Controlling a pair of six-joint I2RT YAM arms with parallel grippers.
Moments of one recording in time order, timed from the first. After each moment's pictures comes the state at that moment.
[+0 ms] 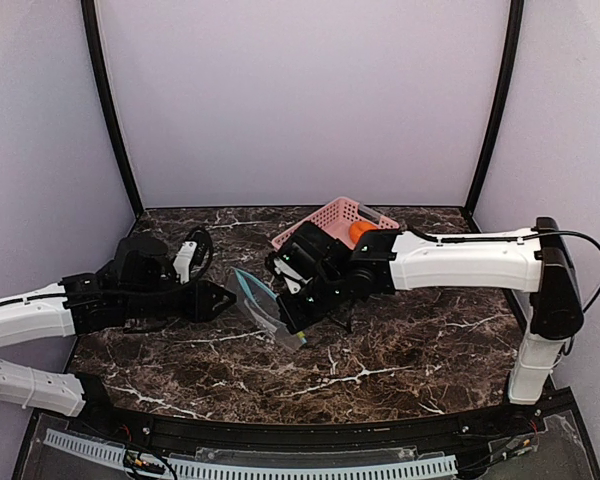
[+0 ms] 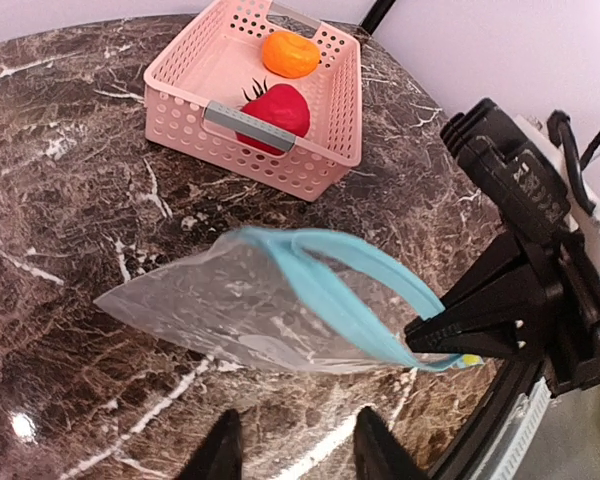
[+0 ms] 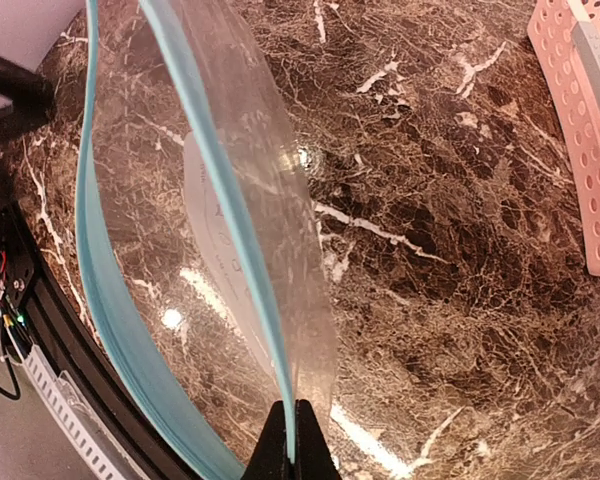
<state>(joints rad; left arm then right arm) -0.82 0.99 0.66 -0.22 0.04 -0.50 1.15 1.84 1.51 -0.63 0.01 0.48</state>
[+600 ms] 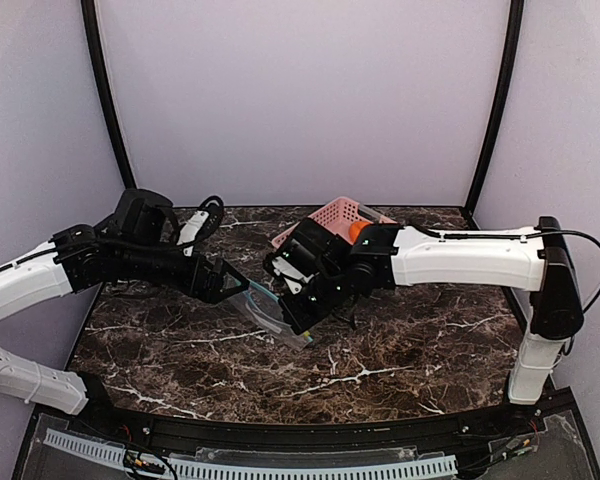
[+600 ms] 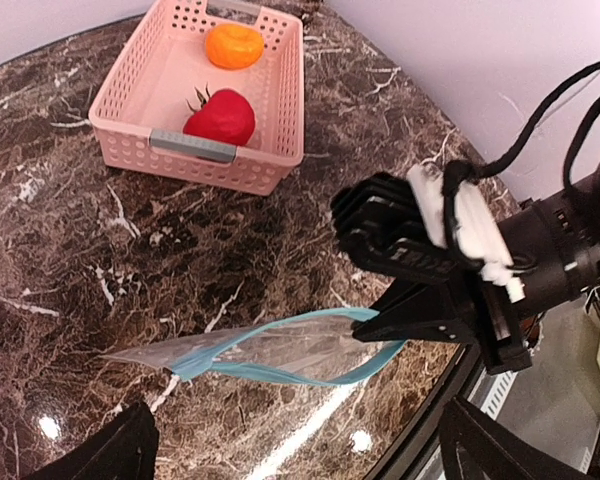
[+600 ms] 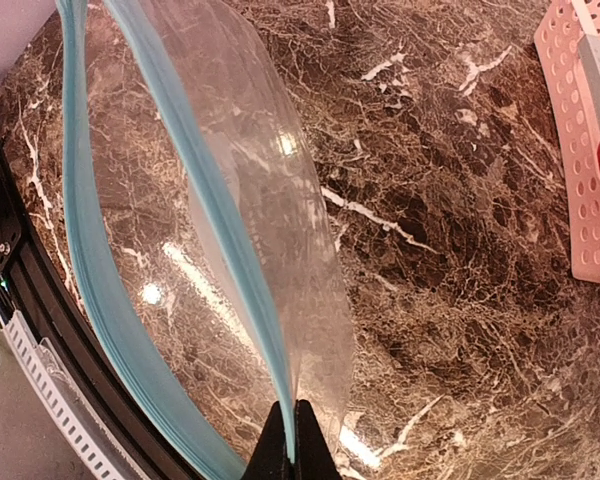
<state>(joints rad) -0.78 1.09 1.01 -0.55 0.20 -0.33 1.15 1.84 1.54 -0.72 0.00 0.38</state>
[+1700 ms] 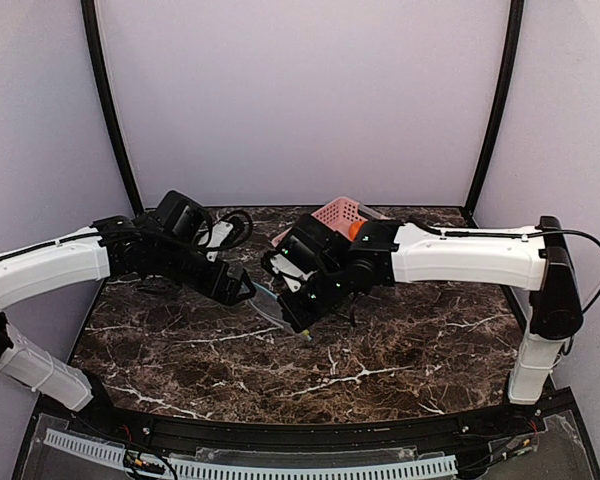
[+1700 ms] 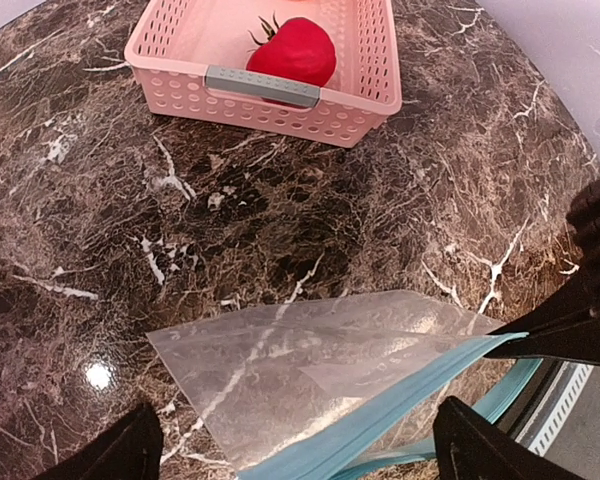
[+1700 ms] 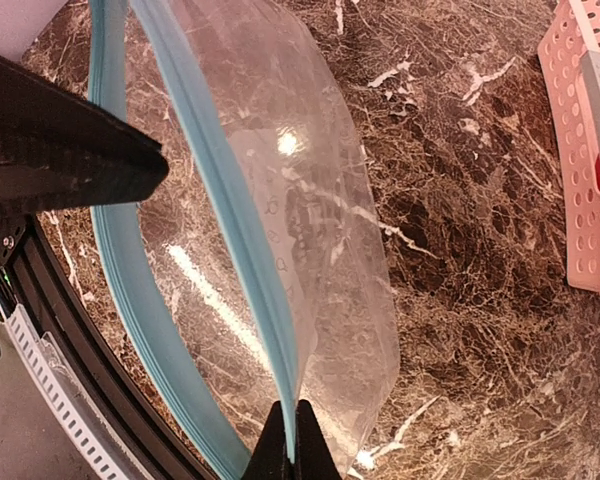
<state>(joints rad) -0.75 1.33 1.08 -0.62 0.11 -0.24 1.15 1.84 1.58 -0.74 -0.01 0.36</state>
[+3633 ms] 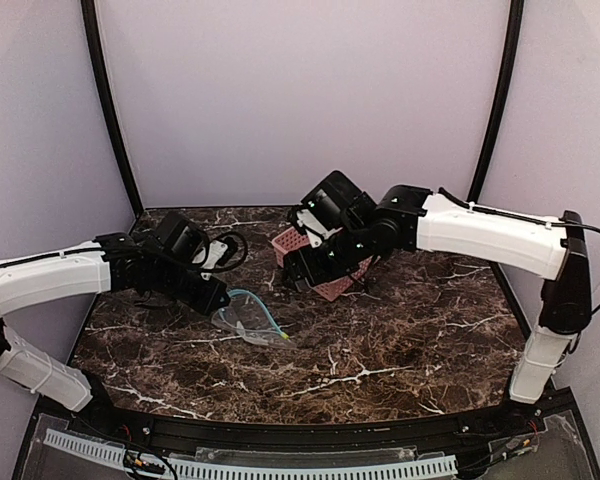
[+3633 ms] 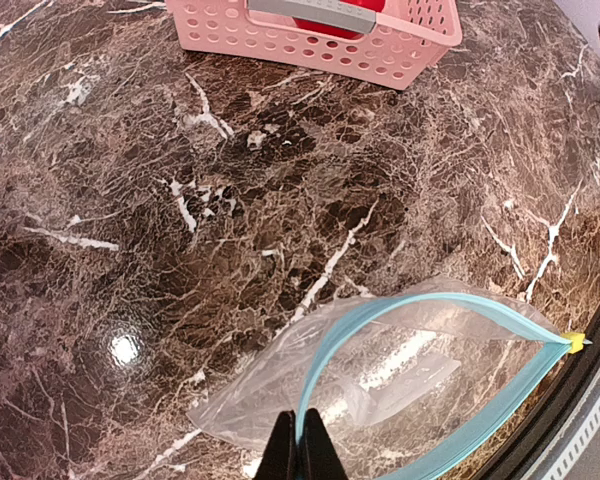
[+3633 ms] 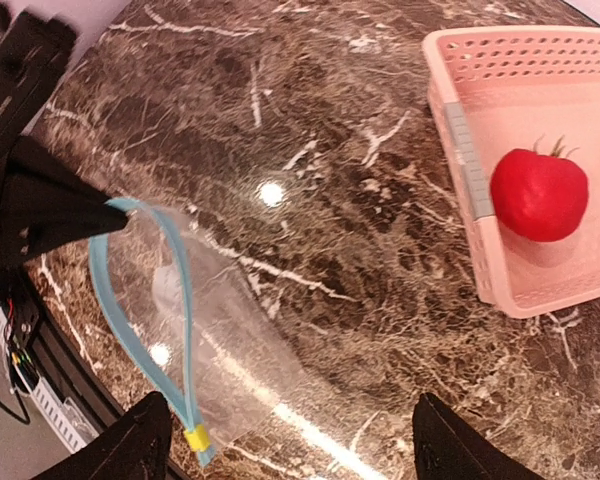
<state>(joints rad) -0.74 1.31 0.97 -0.60 0.06 -0.20 1.06 1.78 1.65 -0.78 0.04 0.42</state>
